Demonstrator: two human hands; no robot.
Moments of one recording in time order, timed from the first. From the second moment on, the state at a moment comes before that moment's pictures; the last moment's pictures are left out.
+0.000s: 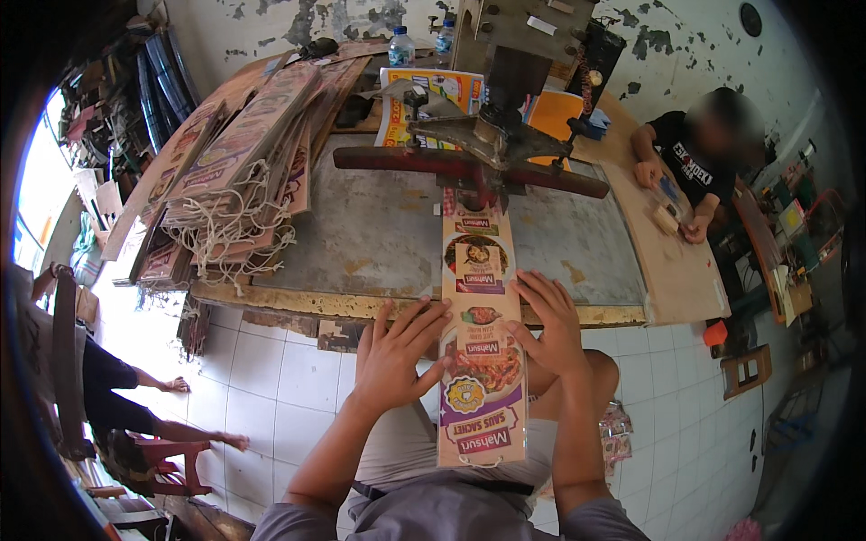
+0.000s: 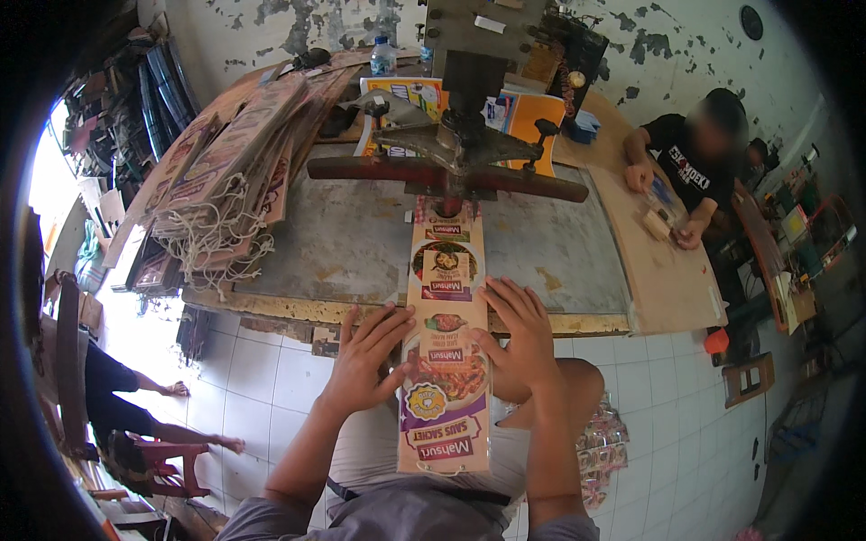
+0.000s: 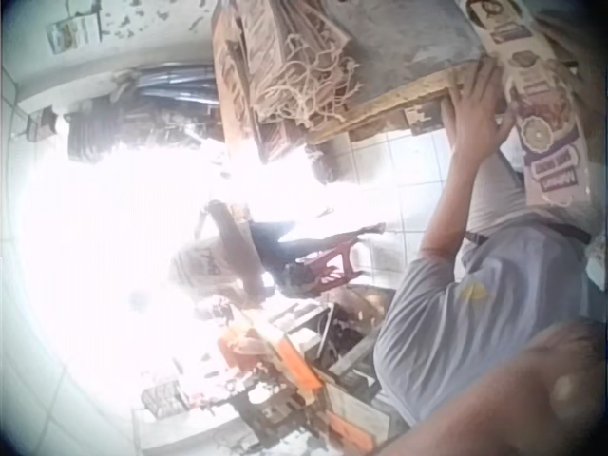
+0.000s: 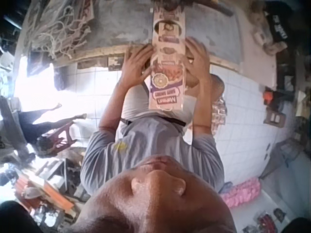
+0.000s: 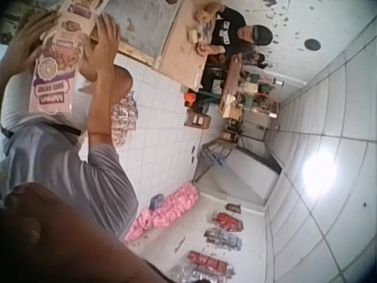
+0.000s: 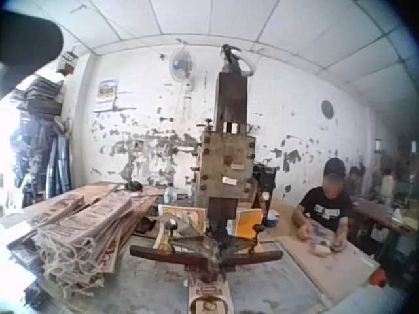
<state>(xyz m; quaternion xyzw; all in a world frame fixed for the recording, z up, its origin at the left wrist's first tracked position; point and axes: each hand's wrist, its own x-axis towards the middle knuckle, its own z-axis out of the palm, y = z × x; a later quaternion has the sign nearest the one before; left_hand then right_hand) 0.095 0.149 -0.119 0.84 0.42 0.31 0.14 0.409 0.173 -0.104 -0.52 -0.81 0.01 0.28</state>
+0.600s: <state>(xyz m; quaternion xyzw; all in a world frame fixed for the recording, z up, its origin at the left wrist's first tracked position) 0.108 0.224 -0.097 0.88 0.41 0.24 0.01 0.419 0.247 -0.098 -0.53 -0.82 0.01 0.22</state>
